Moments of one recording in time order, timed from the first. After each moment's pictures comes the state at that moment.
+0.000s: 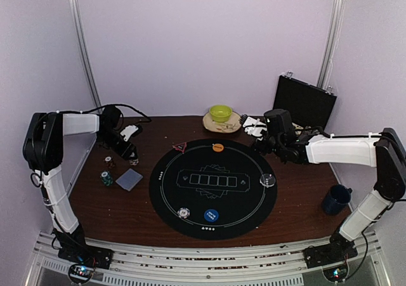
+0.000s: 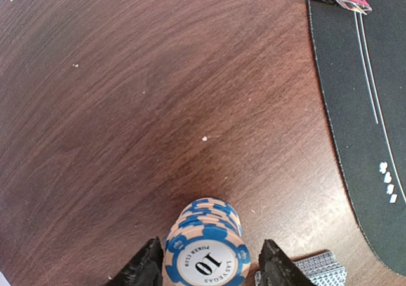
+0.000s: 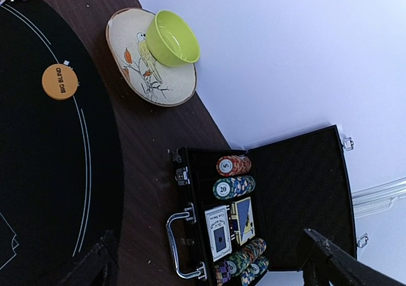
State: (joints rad) left arm -0.13 1.92 1.34 -0.57 0.24 0.48; right arm 0.64 1.57 0.99 0.13 0.54 -0.74
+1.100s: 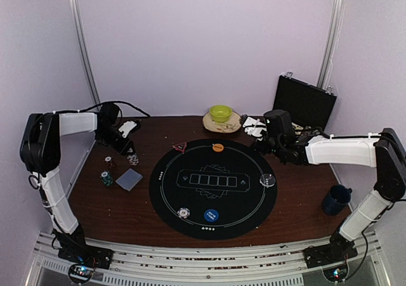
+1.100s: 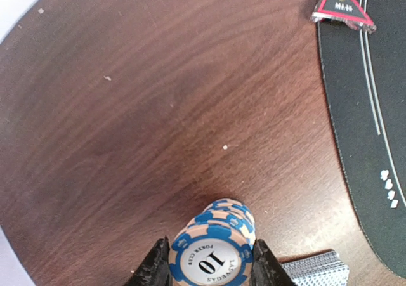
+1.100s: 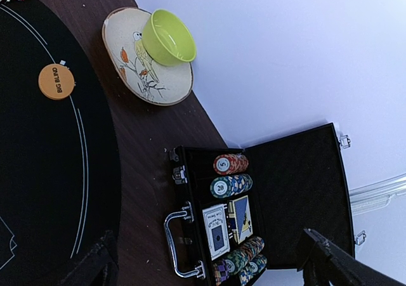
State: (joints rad) left arm -0.13 1.89 1.34 -0.55 0.20 0.48; right arm 0.65 1.57 0.98 0.15 0.56 -0.74
